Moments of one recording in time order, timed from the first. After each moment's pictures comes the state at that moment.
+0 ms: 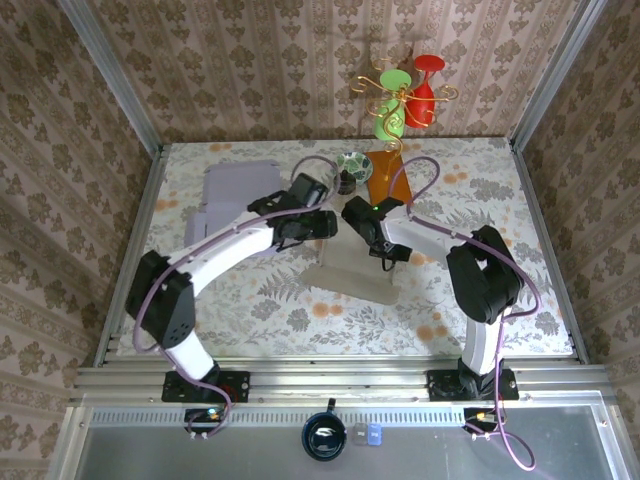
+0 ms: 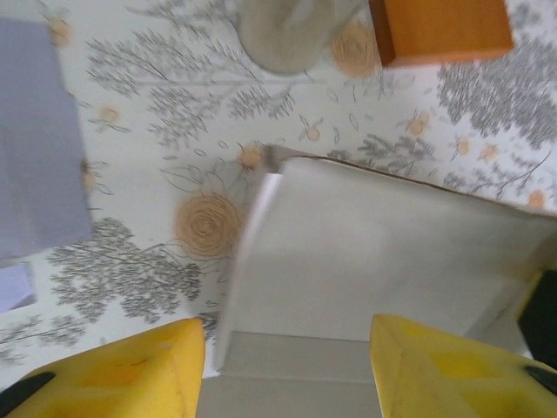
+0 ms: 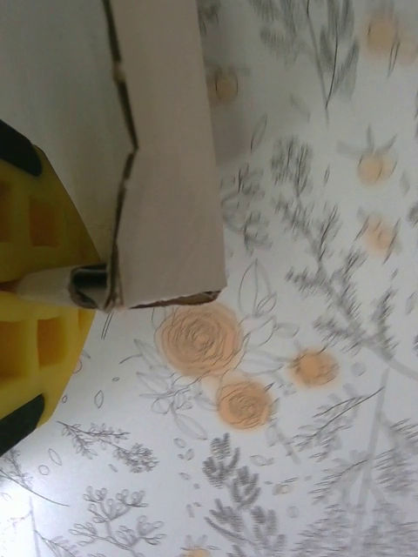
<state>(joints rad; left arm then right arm) -0.74 1.64 1.33 -0.60 -0.03 -0.65 0.58 1.86 1.34 -1.05 0.50 1.03</state>
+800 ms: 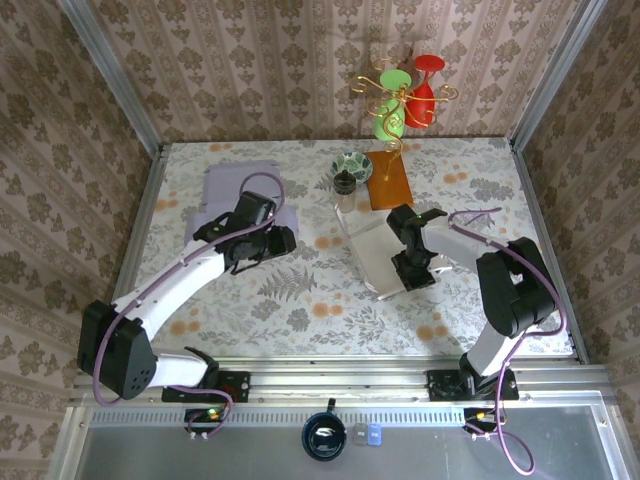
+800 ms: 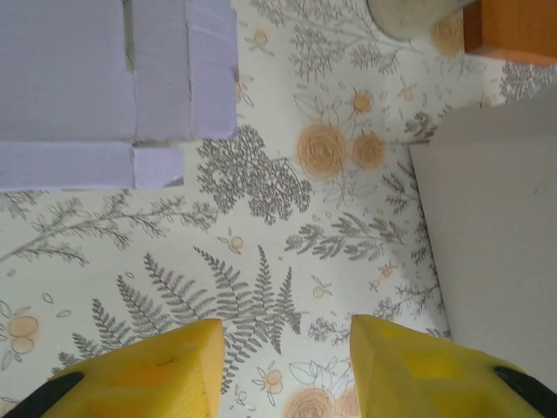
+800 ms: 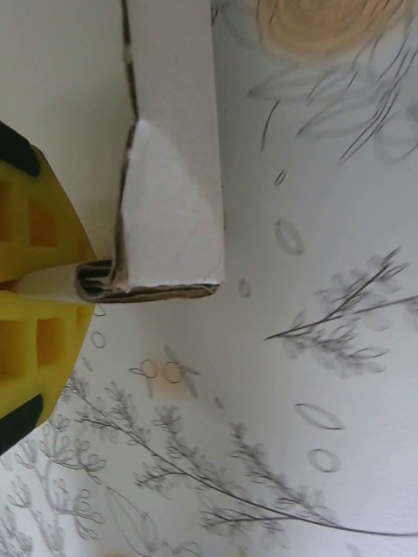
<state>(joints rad) -0.58 1.32 1.00 -0.62 0.10 -0.68 0.39 1.70 1.05 -0.96 -0.05 1.67</state>
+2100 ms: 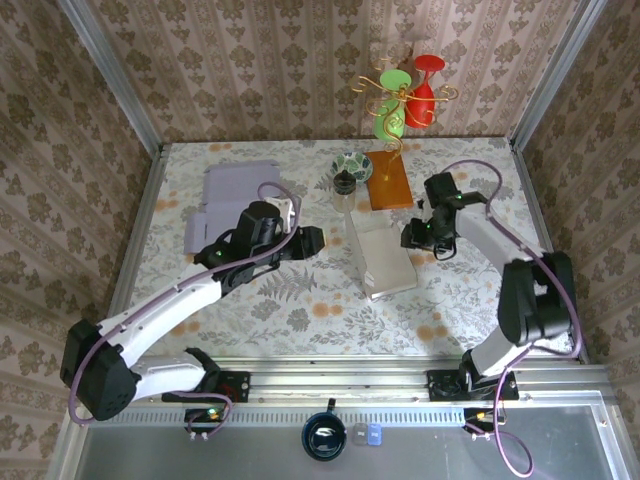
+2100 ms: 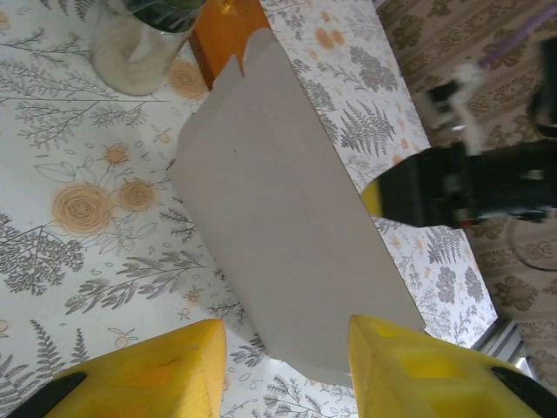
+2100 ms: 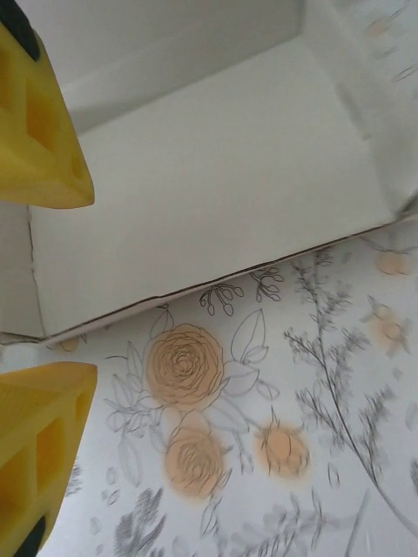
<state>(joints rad) -0.75 1.18 0.90 -0.25 0.21 -0.68 0.16 1.63 1.15 -0.83 -0.19 0.29</state>
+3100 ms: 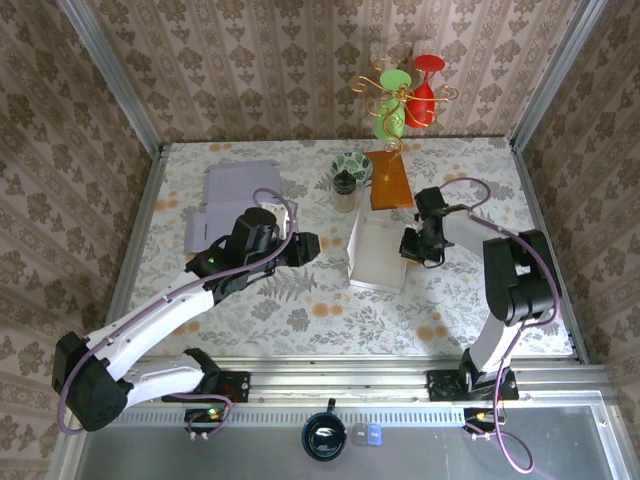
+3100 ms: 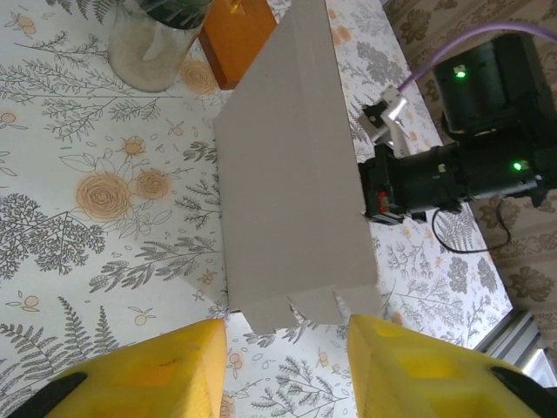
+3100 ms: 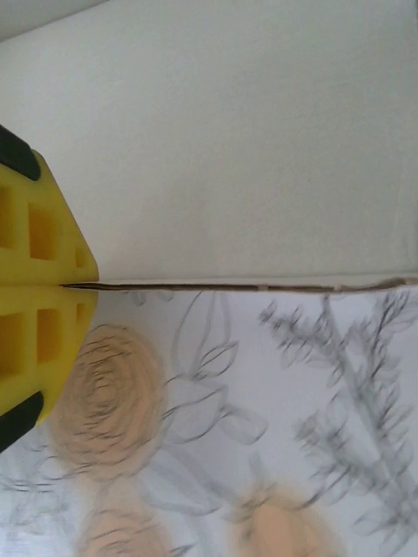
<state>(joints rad) -0.78 1.11 0.89 -0.33 0.15 -0.65 0.18 1.73 1.03 -0.62 -0.18 0.56</state>
